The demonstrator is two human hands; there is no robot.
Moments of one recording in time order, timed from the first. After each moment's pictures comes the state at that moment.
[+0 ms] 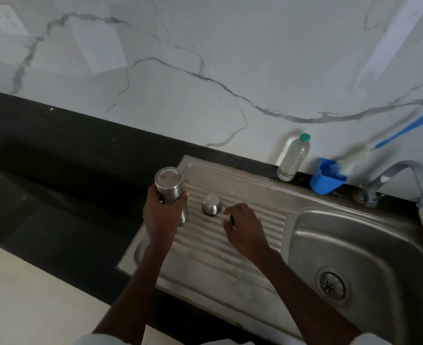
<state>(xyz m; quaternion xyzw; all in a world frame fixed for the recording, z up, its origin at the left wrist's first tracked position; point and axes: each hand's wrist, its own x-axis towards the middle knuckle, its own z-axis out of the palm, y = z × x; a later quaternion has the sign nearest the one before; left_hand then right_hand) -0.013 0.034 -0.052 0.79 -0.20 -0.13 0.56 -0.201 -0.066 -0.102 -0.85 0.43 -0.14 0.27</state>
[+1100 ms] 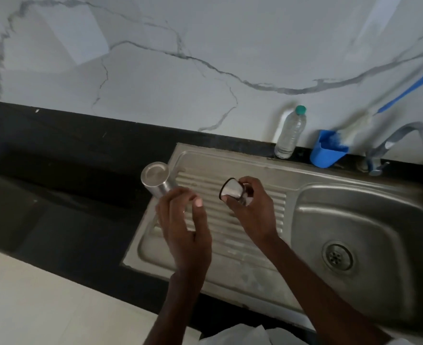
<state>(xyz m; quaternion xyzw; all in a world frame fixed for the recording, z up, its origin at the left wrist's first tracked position) -0.114 0.058 -0.015 0.69 -0.42 0.06 0.59 -0.216 -0.057 -0.057 -0.64 0.50 -0.35 0.46</state>
